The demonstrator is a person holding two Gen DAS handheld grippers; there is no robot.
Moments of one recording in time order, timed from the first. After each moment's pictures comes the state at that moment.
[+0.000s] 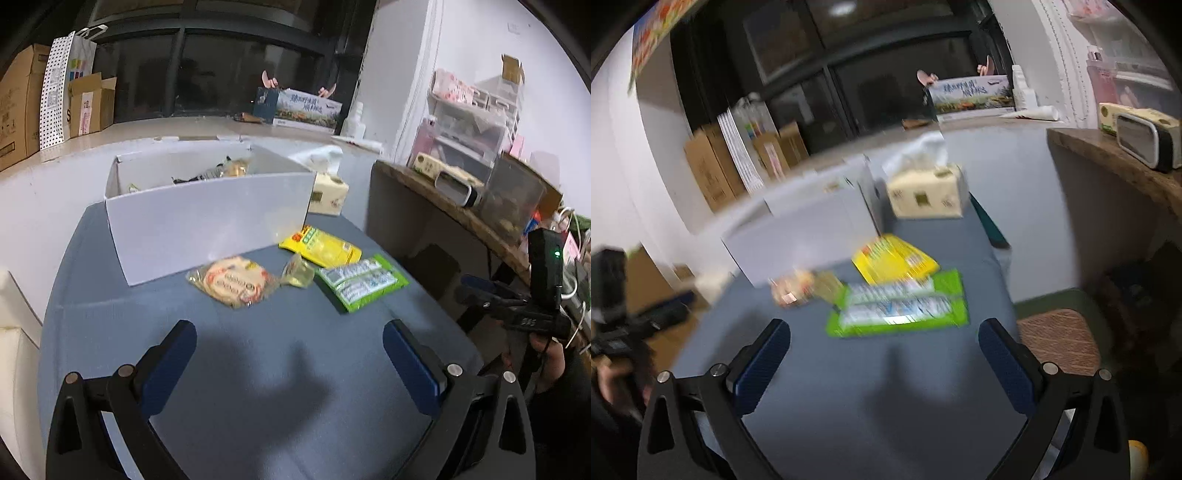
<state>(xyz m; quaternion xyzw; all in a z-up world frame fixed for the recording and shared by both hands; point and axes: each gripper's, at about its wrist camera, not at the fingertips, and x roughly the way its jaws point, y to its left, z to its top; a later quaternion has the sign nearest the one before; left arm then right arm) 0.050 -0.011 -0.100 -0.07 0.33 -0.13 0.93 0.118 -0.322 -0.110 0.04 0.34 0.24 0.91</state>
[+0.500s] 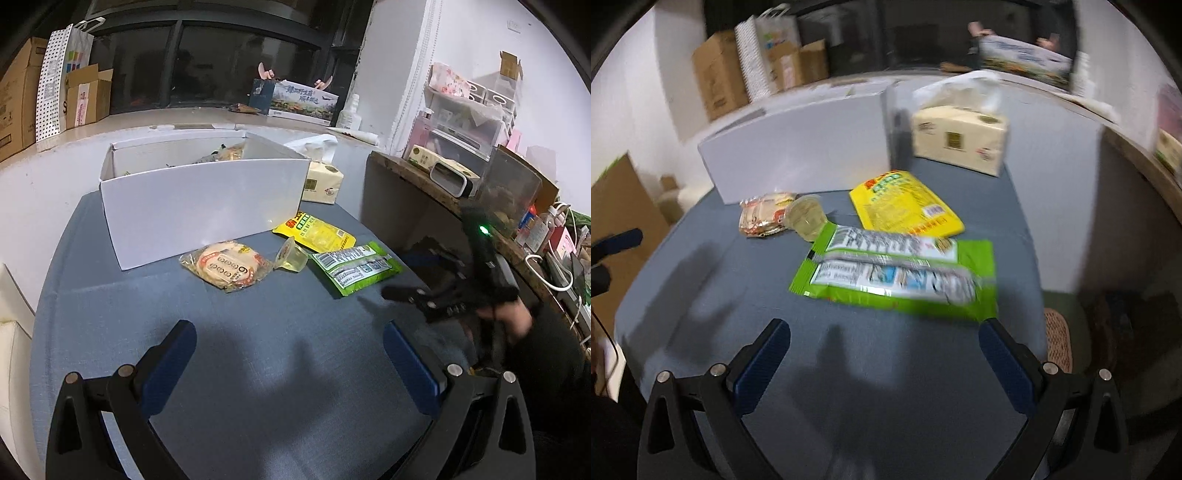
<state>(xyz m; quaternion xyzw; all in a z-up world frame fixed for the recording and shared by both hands) 0.045 -0.010 -0.108 -0.07 0.35 -0.14 0.92 0.180 -0.259 -0.142 -0.12 0.39 0.32 0.86</state>
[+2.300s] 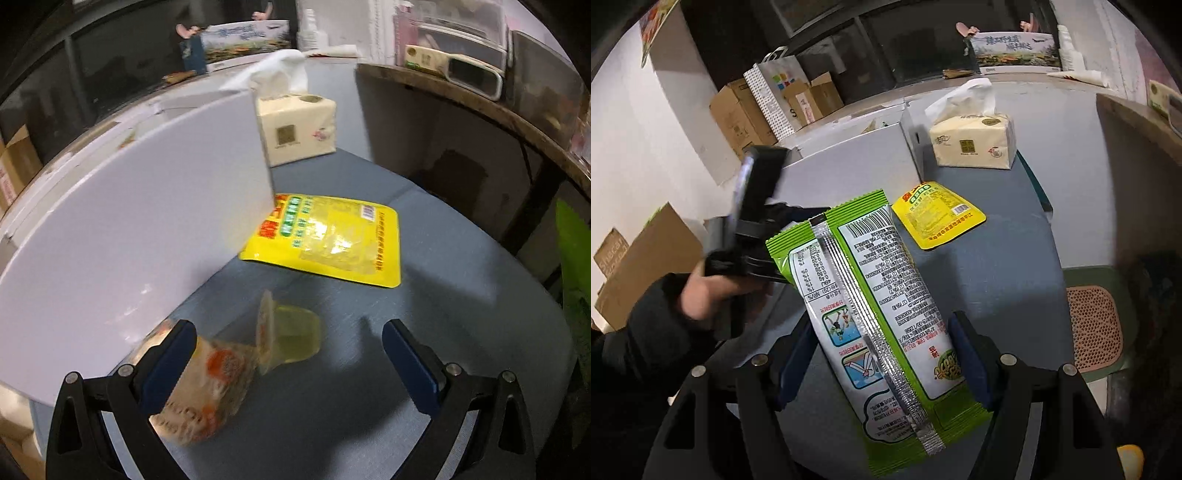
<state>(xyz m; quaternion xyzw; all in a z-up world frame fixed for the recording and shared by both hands) 0.216 -0.106 -0.167 0.12 0.42 -0.15 0.88 0.131 -0.288 -0.104 0.05 0.39 0.35 0.85</state>
